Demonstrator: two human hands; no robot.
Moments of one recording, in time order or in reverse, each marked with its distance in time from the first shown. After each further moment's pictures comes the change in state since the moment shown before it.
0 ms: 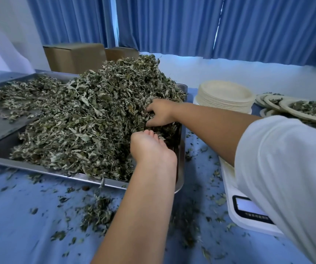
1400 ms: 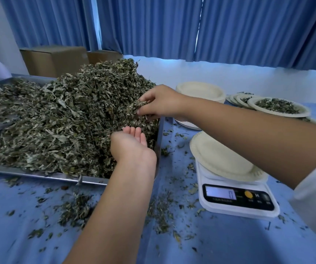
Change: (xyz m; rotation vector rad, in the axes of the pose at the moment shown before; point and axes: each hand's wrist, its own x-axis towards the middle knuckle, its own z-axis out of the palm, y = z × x) left_hand -0.016 -0.010 0.002 0.016 0.030 0.101; right_hand -0.101 -0.009 -0.039 0.933 0.234 0.133
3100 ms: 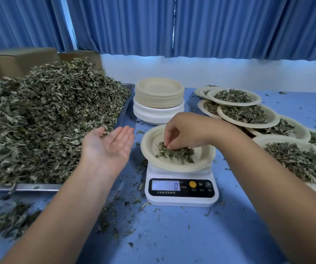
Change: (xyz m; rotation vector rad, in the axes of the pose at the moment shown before) left_hand -0.022 -0.041 -0.004 0.256 -0.355 -0.242; right_hand -0.139 0.060 -0.086 -0.582 -0.144 0.179
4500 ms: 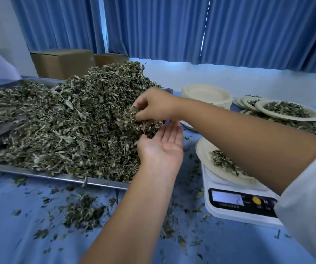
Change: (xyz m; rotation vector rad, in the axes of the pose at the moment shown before) left_hand 0.013 0.021 -0.005 -0.462 -0.084 -0.093; right_hand 0.116 -0.141 0.007 0.432 0.037 -0.271
